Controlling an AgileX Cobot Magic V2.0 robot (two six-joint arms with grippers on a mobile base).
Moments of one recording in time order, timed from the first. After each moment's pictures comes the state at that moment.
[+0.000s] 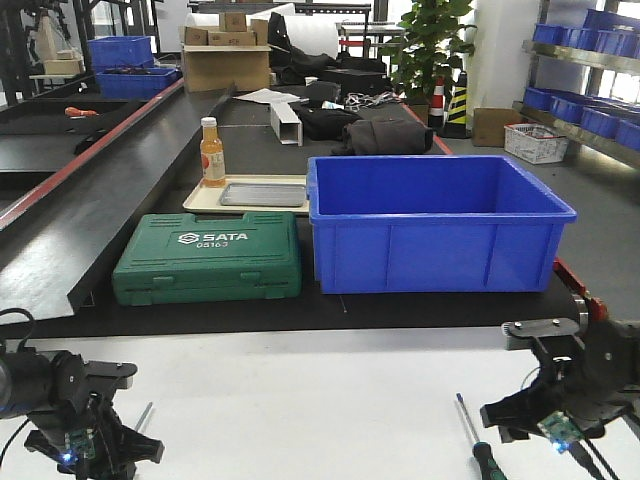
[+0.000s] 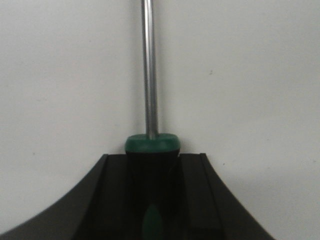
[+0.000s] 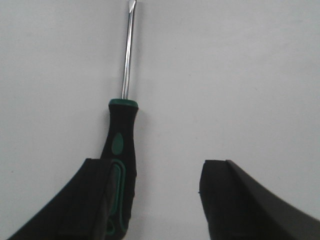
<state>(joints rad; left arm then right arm) -0.11 2.16 -1.41 -0.10 0.62 0.07 0.03 1.90 -1.27 0.04 0.56 -0.11</state>
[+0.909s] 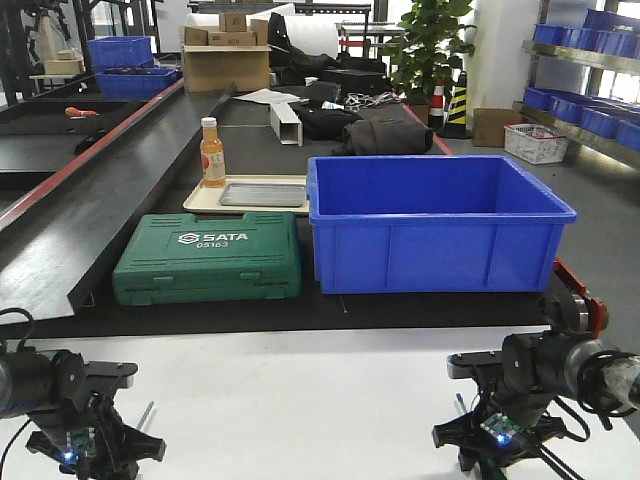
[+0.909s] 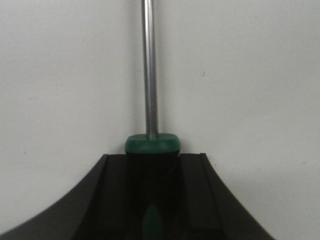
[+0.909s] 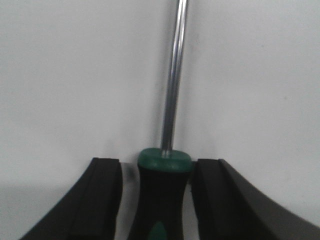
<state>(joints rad) -0.11 2.17 -1.41 -0.12 0.62 0.07 0.10 2.24 -1.56 0.00 0.72 0.01</state>
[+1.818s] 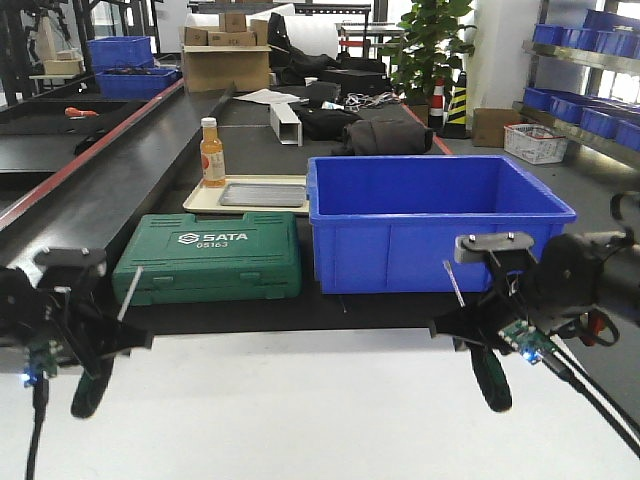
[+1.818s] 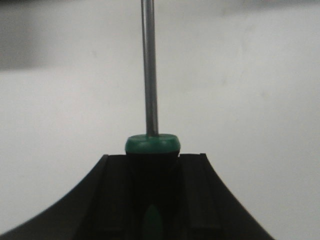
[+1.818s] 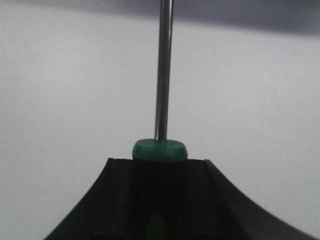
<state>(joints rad) -0.11 1.81 -1.40 -0.13 0.51 0.07 0.16 1.85 -1.55 0.04 0.70 -0.01</state>
